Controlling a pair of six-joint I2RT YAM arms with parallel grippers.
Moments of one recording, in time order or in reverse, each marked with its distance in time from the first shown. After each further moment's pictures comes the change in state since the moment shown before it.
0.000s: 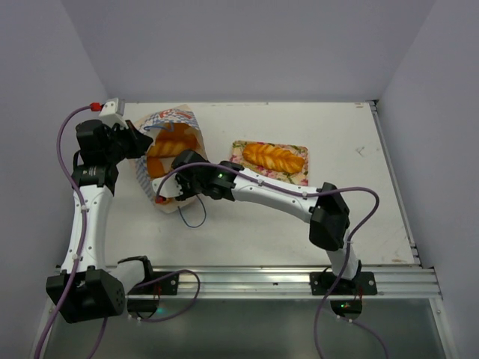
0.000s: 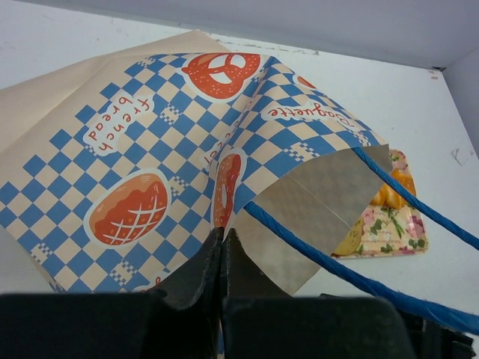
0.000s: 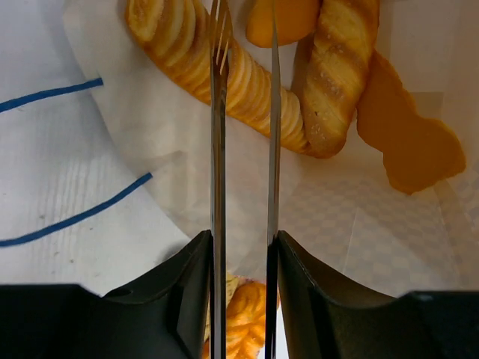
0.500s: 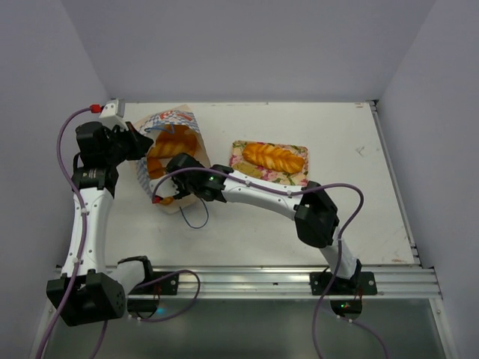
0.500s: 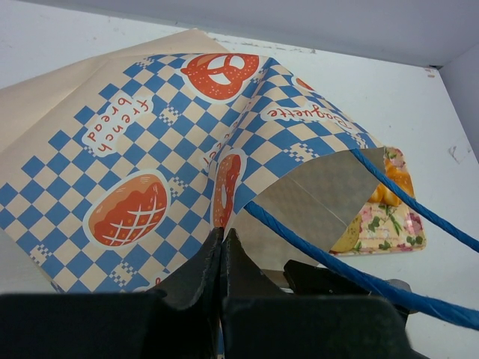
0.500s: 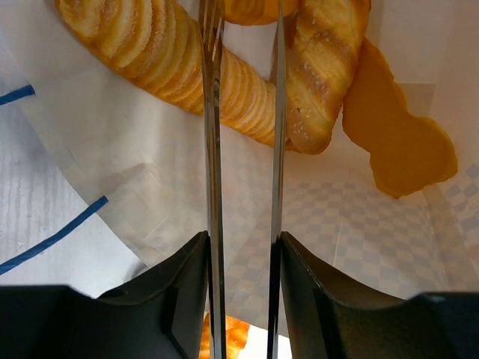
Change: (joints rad) left arm 0.000 -0.024 -0.016 0.000 0.007 0.000; right arm 0.006 0.113 0.029 0.096 0.126 -0.061
